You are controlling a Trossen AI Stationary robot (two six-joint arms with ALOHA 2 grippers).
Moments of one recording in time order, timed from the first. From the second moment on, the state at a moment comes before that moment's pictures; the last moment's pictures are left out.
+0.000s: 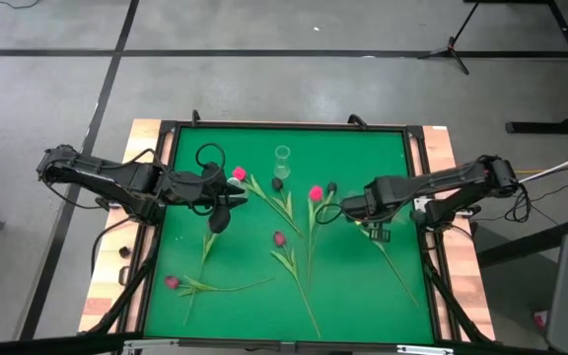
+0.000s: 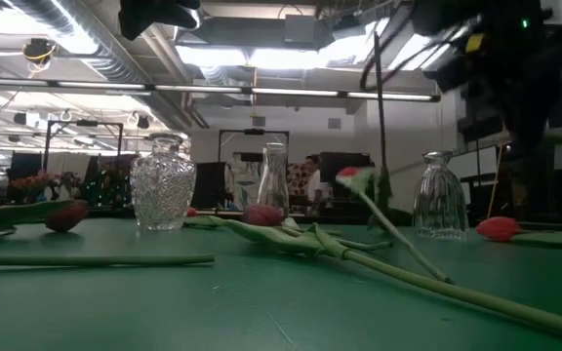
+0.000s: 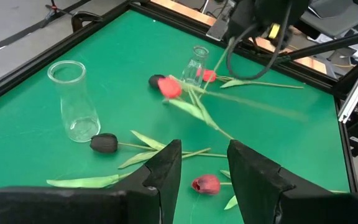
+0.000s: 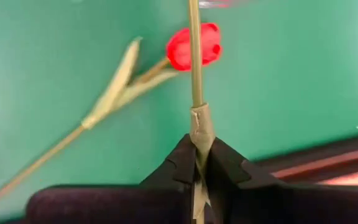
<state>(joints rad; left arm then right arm) -0.19 1.03 0.96 -0.50 -0.38 -0.51 0.14 1.47 1.14 -1.44 0.12 0.30</state>
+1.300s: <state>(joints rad) -0.19 1.03 0.96 -0.47 -0.67 -0.52 0.10 1.48 1.41 -1.29 1.21 -0.68</state>
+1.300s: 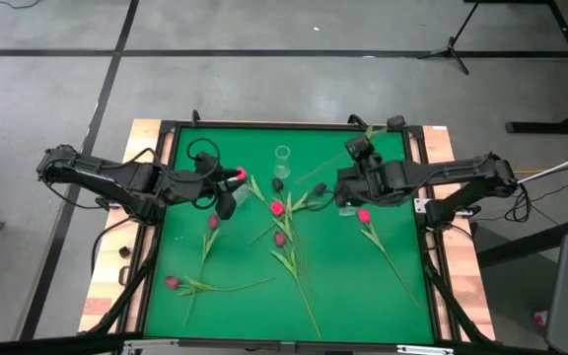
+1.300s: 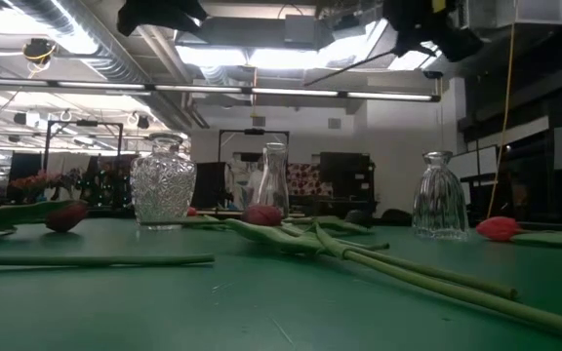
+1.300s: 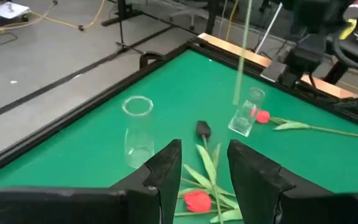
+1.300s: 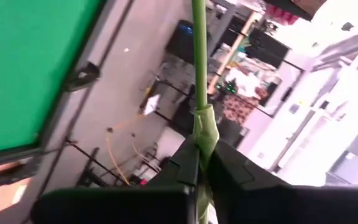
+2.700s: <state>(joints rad) -0.01 0.71 0.96 -0.40 -0.30 -0.40 -0.24 1.61 1.41 -0.34 1.22 -1.72</state>
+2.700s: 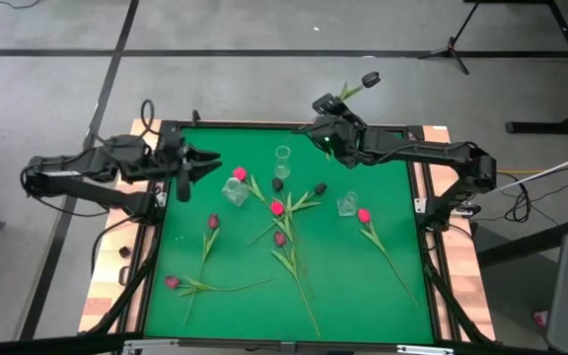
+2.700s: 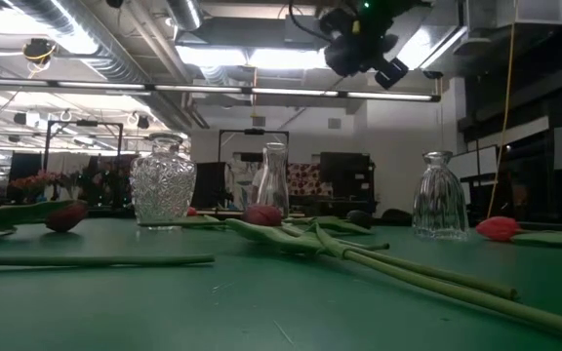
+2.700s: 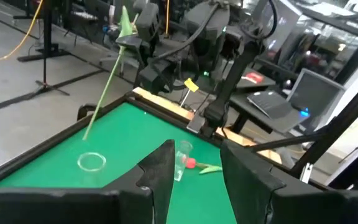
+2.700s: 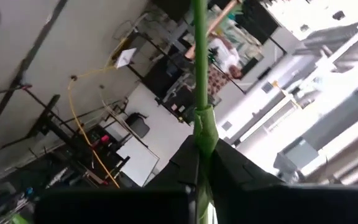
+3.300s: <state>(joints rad) -0.01 0.69 0.96 -0.44 -0.30 -0.39 -0.24 1.61 1.41 -0.33 1.21 -1.82</state>
